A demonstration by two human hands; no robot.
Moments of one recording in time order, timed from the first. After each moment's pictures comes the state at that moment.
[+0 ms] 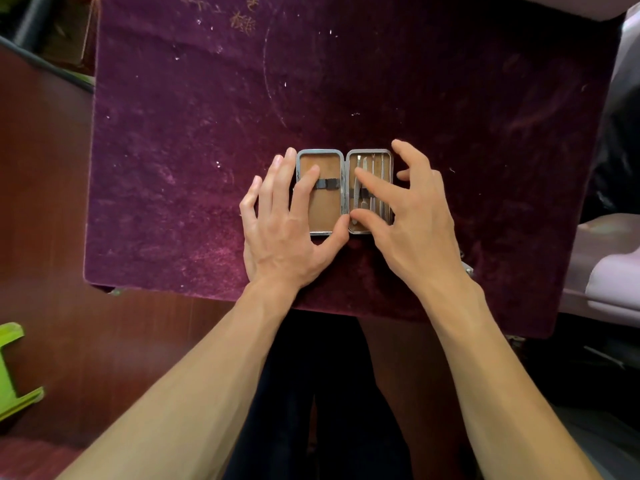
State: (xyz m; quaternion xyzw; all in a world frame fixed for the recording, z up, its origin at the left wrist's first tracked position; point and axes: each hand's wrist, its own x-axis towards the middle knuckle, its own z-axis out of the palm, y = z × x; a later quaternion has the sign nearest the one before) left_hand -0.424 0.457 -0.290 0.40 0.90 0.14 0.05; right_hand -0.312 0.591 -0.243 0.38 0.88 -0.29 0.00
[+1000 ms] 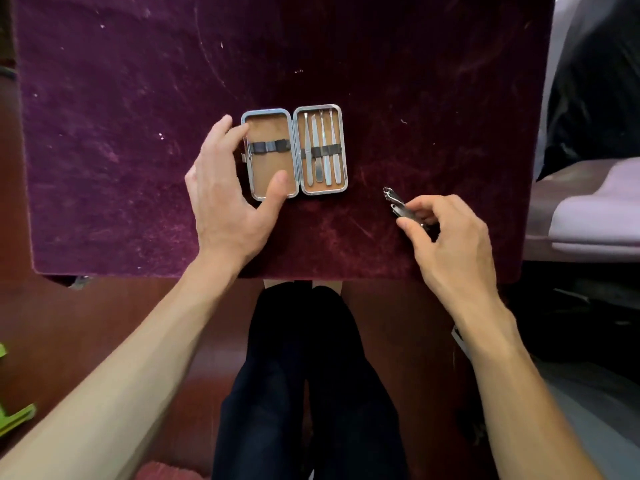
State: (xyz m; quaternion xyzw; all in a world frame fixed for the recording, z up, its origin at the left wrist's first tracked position) left_hand -0.428 0.449 -0.274 0.34 0.87 0.33 0.15; right_hand -0.191 0.580 -0.237 0.53 0.79 -0.31 -0.01
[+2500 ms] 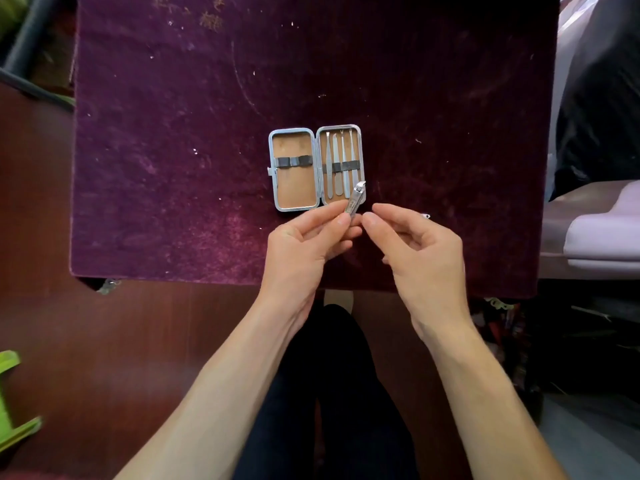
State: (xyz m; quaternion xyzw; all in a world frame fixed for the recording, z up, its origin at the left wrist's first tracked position) left_hand -0.368 0.451 -0.229 -0.04 0.57 0.61 0.54; right_hand -0.243 0.534 -0.212 0.56 0.58 -0.57 -0.17
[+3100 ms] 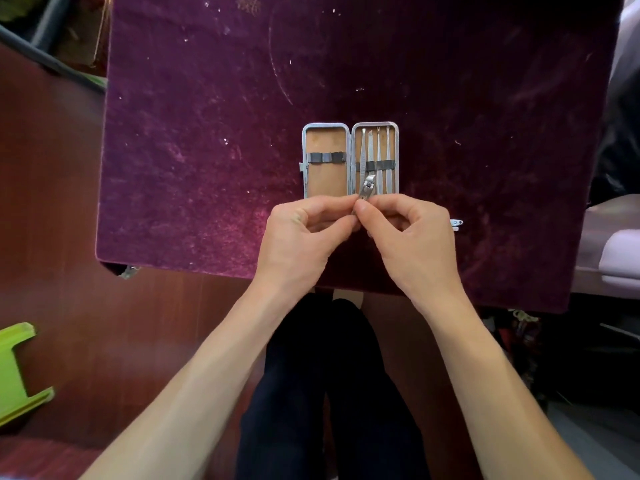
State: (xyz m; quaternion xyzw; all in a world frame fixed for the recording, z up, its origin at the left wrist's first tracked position) left_hand -0.408 0.436 -0.232 0.14 0.70 0.52 0.46; right_hand -0.290 0.539 -0.226 0.52 0.66 -0.54 -0.09
